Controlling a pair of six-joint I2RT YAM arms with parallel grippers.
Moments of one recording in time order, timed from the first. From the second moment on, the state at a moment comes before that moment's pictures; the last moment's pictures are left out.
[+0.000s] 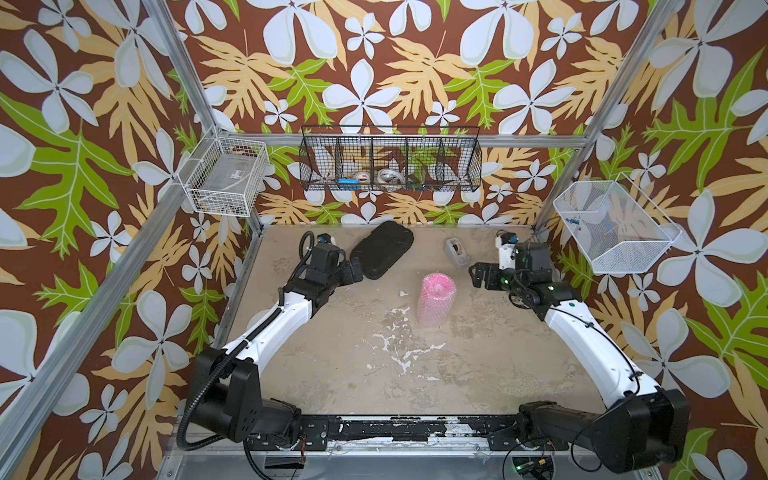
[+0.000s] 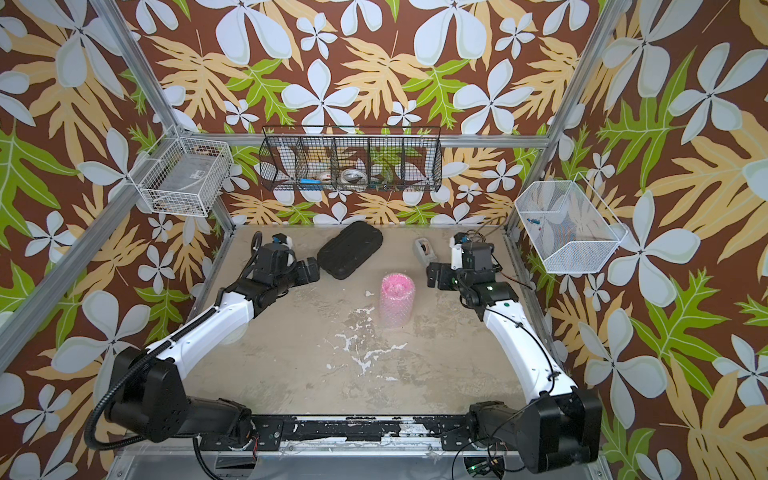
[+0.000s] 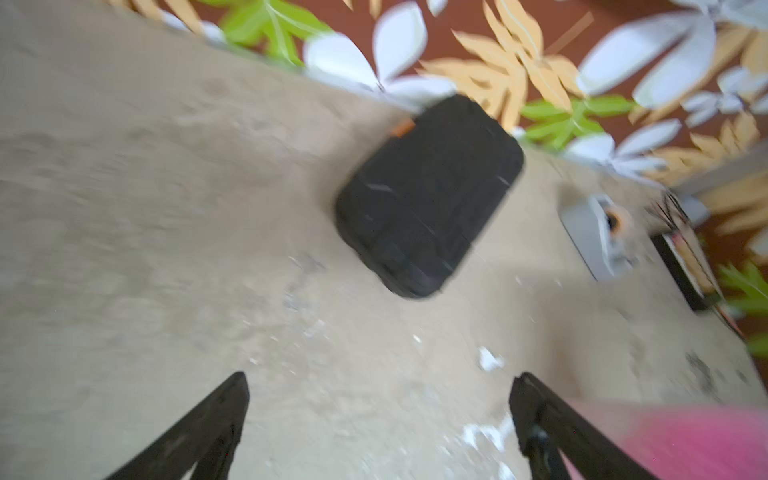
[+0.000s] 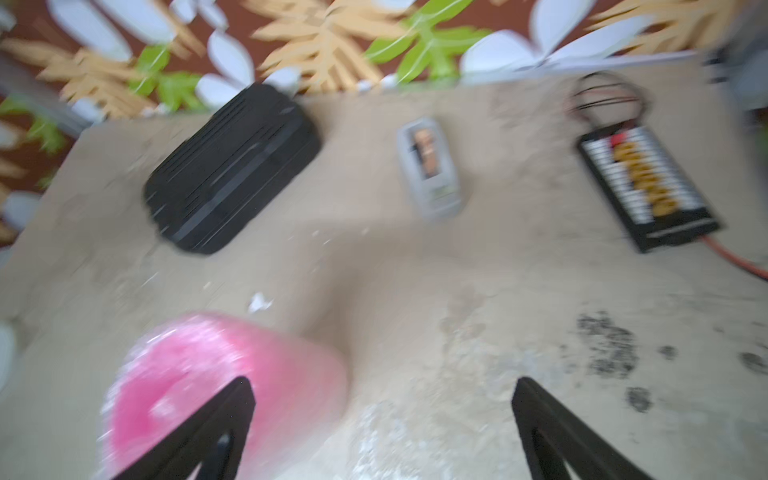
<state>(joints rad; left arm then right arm) -0.31 1.35 0.89 -0.13 -0.21 -0.46 0.09 1.18 0.93 -0.37 -0.02 0.19</state>
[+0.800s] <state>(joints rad) -0.09 1.46 0.15 1.16 -0.23 -0.07 -0.01 1.47 0.17 1.11 0.15 0.03</state>
